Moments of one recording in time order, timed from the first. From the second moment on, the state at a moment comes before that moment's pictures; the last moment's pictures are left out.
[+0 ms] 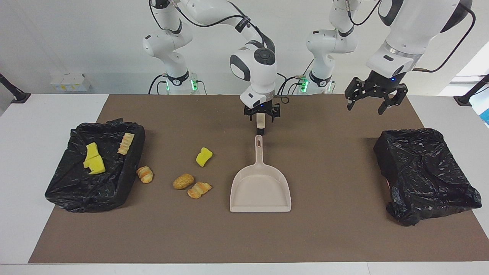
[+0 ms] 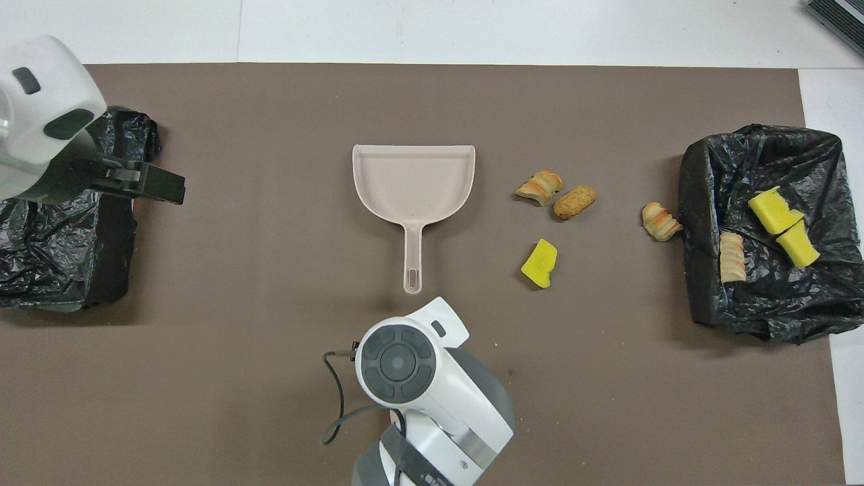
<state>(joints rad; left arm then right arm) -0.13 0.08 -0.10 -1.45 -0.02 1.62 0.00 0.72 0.18 0.11 -2.01 0.08 2.16 0.96</state>
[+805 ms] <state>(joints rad) -0.33 0.16 -0.11 -1.63 -0.01 1.93 -0.27 0.87 -0.02 0.11 -2.34 0.22 2.22 1.04</state>
